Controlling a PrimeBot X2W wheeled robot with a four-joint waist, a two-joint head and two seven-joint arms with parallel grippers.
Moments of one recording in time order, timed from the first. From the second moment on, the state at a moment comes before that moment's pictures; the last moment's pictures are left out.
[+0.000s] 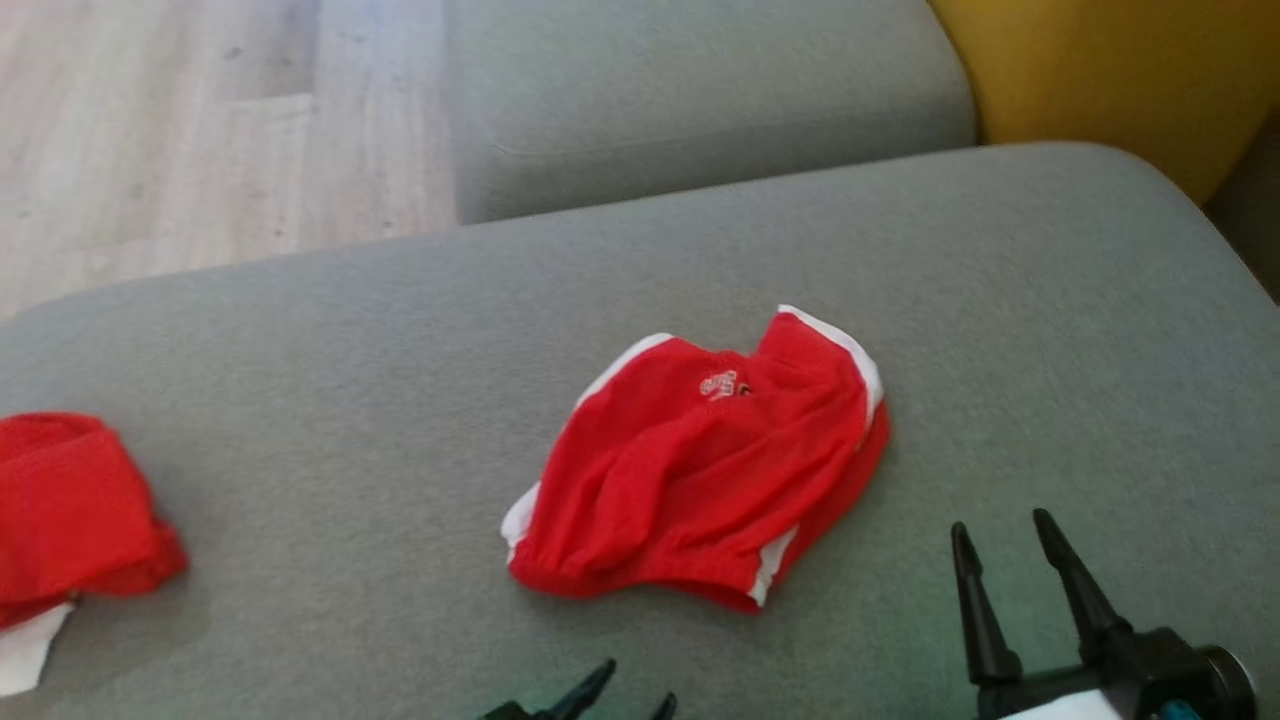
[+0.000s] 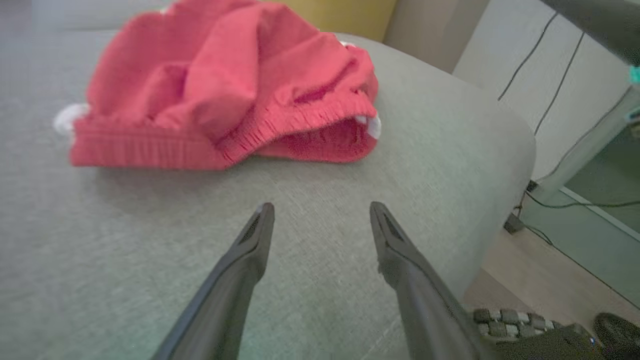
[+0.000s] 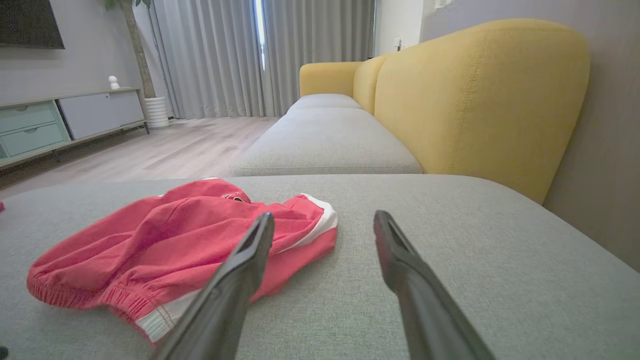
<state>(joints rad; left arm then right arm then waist) -0.03 0.11 -0.75 0.53 -0.37 -0.12 -0.25 0.23 -0.04 0.05 0.08 0.02 0.12 -0.26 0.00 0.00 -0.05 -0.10</state>
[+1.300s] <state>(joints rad) -0.42 0.05 -1.05 0.71 -0.69 -0.05 -0.25 0.15 -0.04 0.05 0.06 -0.01 0.12 -0.26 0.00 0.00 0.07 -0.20</state>
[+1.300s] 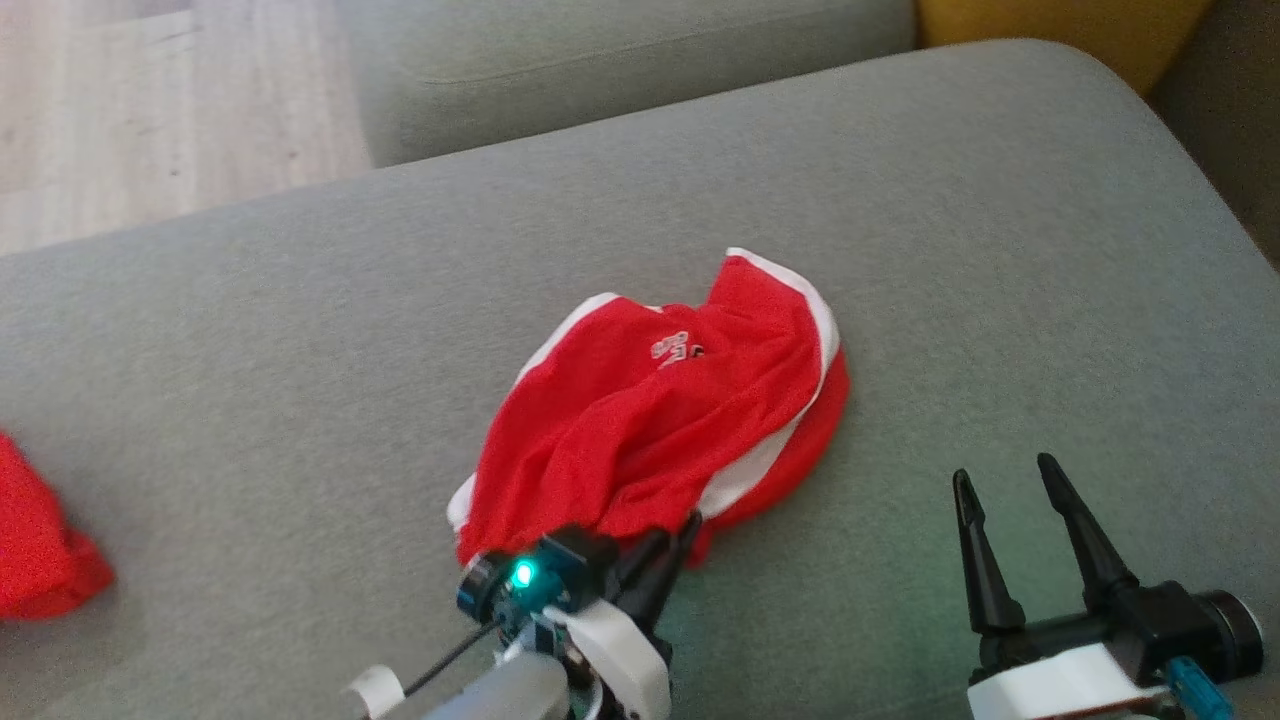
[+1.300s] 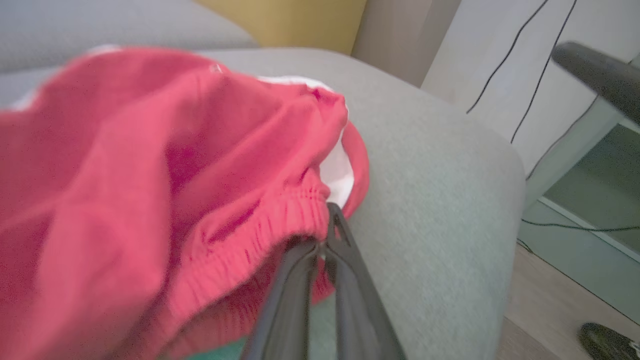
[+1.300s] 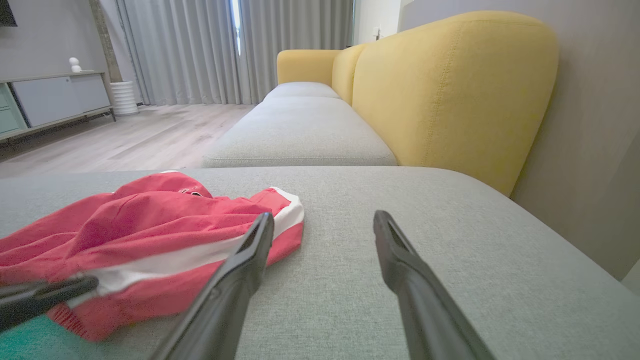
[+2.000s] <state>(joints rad) -0.44 0.50 -0.92 0.37 -0.56 -0.05 -0.10 0.15 -0.08 0.08 0.09 0.04 0.12 -0.26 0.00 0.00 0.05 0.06</state>
